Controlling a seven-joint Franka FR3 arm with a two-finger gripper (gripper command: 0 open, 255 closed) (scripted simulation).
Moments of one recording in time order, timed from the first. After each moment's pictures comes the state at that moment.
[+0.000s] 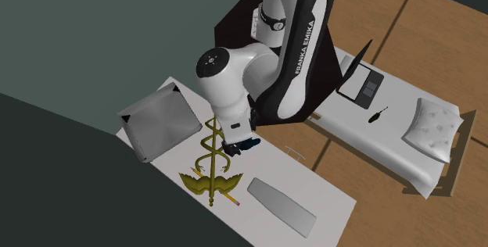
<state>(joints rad) 0.11 0.21 -0.45 -2.49 0.93 2.73 -2.11</state>
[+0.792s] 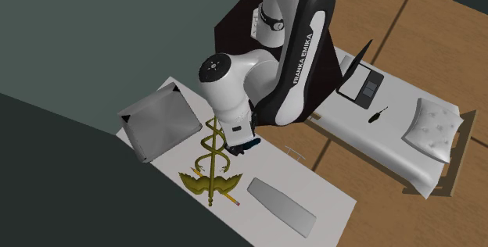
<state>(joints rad) 0.10 0.25 -0.42 -2.47 1.00 2.73 -2.17</state>
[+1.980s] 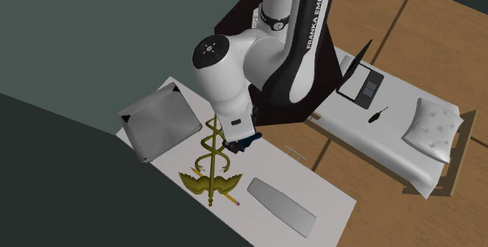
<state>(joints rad) 0.15 0.09 -0.51 -2.52 0.73 2.69 -1.94</state>
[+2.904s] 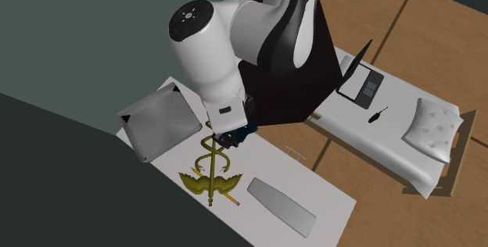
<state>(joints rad) 0.12 -0.09 -0.55 -2.51 0.41 2.57 -1.71</state>
